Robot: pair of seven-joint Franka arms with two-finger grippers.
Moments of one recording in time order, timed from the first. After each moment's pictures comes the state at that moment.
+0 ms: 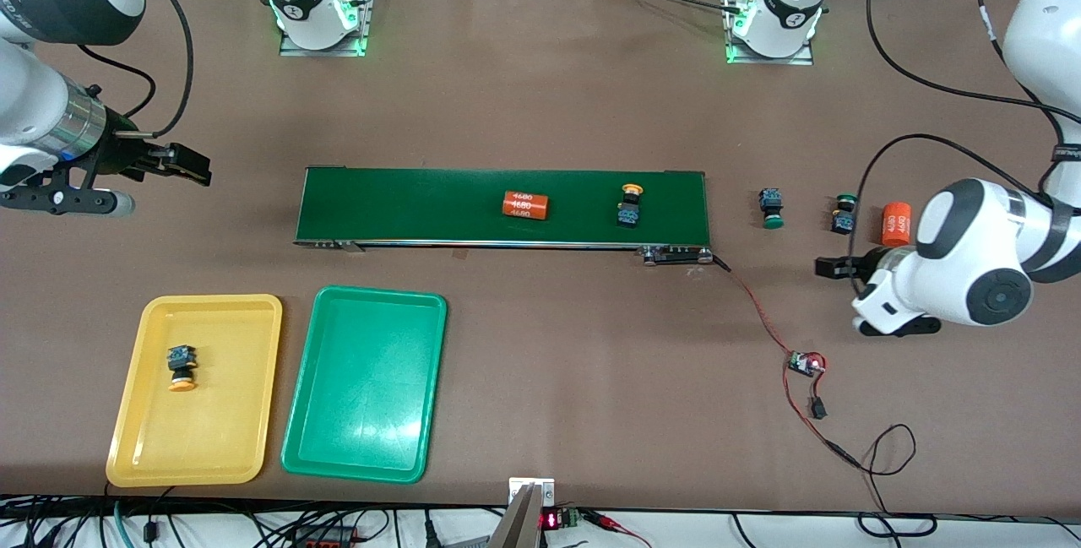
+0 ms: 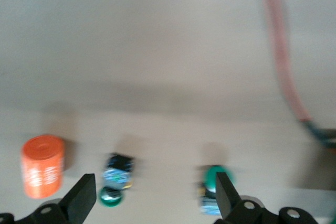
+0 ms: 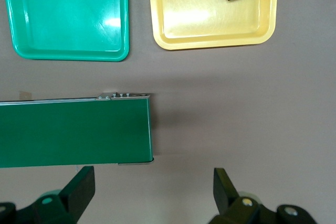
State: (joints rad) left arm 0.66 0.80 -0.78 -1.53 0.53 1.63 -0.32; right arm -0.04 0.08 0.10 -1.71 -0.03 1.68 0.12
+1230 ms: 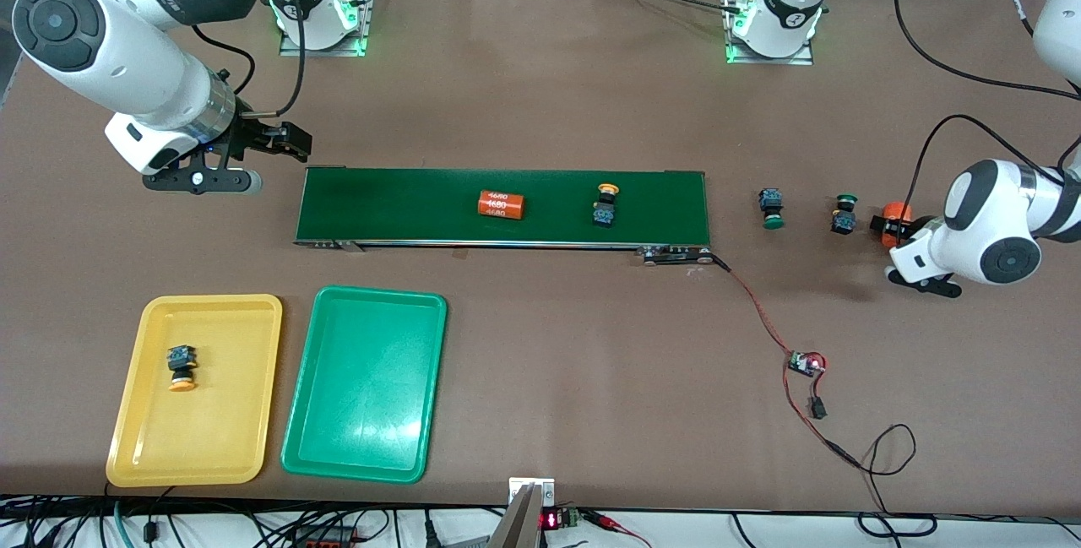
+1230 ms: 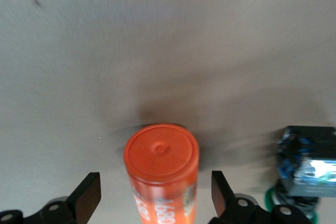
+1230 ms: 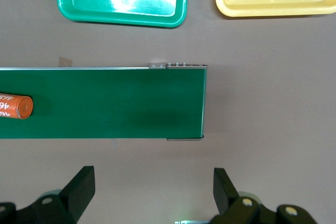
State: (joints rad) left arm 0.90 0.76 -0.70 -1.86 0.77 1.86 0.04; right arm 0.16 0.04 0.10 -1.80 0.01 1.68 0.28
